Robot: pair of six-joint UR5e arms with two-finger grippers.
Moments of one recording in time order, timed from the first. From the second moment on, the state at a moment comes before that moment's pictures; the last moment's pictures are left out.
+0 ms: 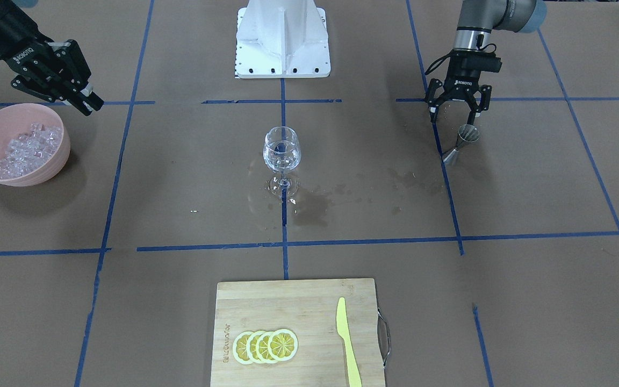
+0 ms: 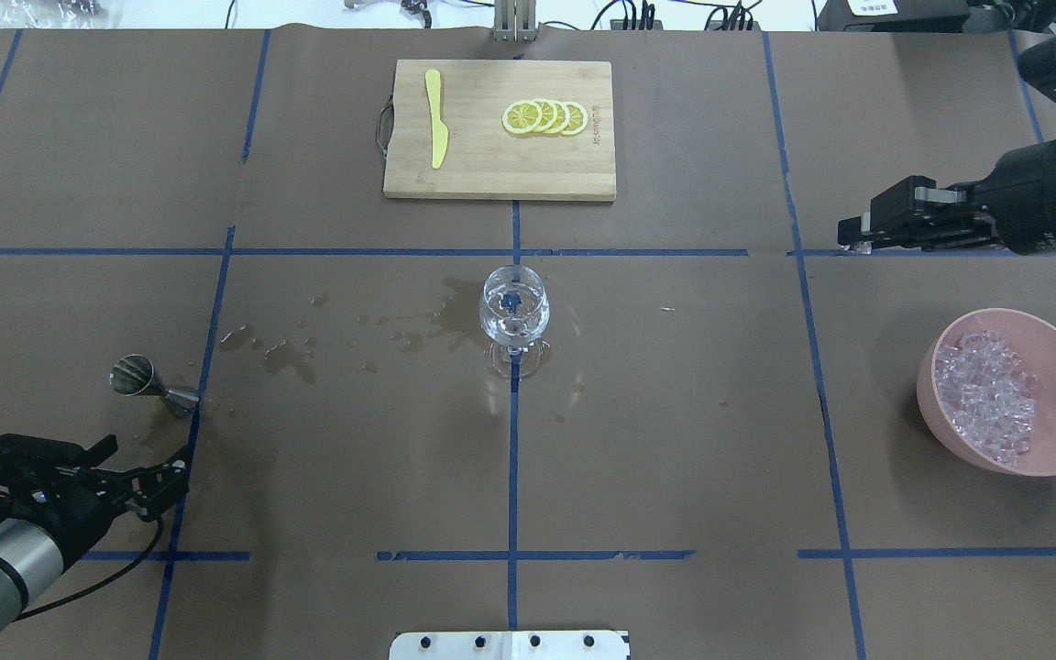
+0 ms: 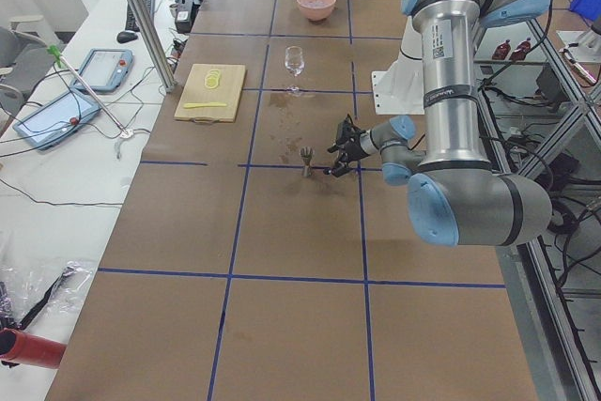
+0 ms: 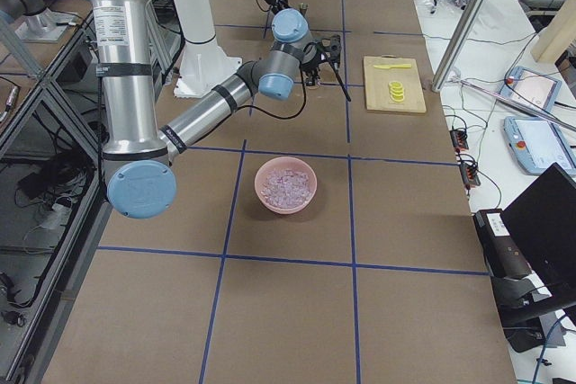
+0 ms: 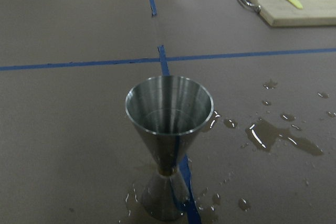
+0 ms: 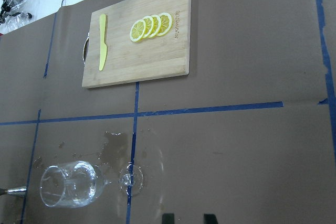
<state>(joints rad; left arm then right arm) -0.06 -1.23 -2.01 -2.47 -0.90 -1.33 0.99 -1.49 2.15 -0.99 2.25 1.26</state>
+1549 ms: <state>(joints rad) -0.32 -1.15 -2.33 -2.14 -1.49 -1.03 0.62 -1.04 2.00 -1.22 1.88 1.43</state>
